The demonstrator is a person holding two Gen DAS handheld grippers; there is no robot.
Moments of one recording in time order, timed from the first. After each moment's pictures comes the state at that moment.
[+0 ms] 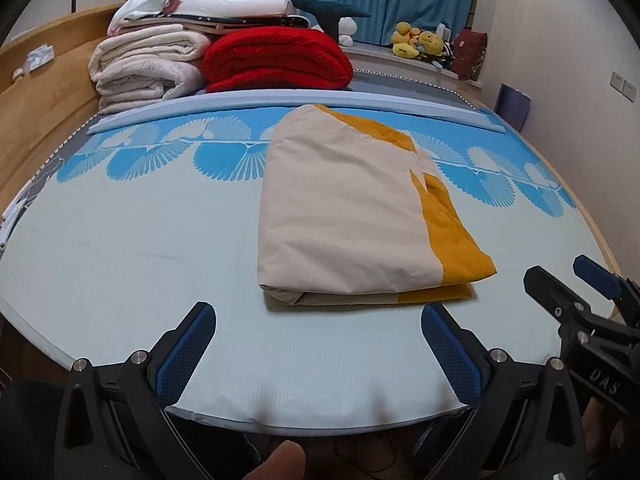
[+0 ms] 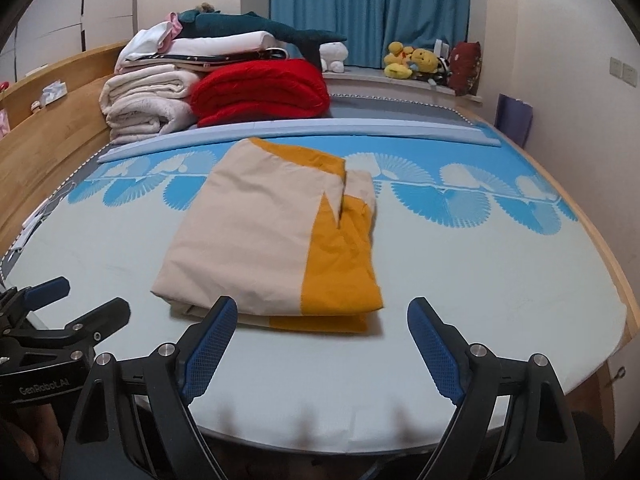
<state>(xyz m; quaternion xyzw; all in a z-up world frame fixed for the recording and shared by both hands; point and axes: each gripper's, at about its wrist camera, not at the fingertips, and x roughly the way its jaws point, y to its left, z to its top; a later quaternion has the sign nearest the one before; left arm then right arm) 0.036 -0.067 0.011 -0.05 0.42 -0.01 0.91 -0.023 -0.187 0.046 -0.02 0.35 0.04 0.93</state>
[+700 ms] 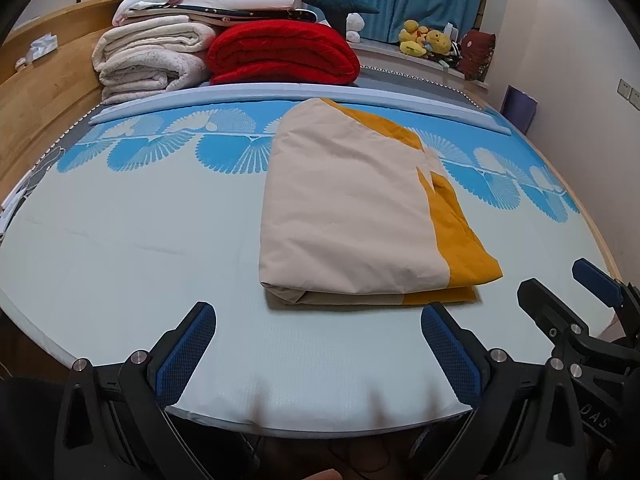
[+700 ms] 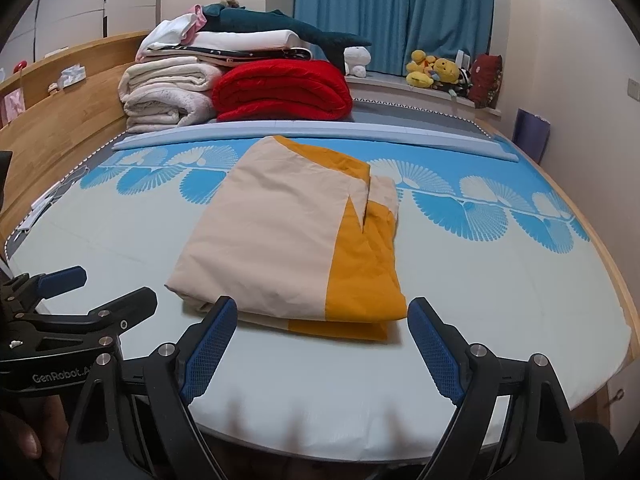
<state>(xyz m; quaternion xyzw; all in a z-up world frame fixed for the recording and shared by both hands) 0.042 -0.064 0.003 -0.06 0.42 -0.01 0.90 -0.022 -0.167 0.040 -0.05 0.35 0.06 0.94</state>
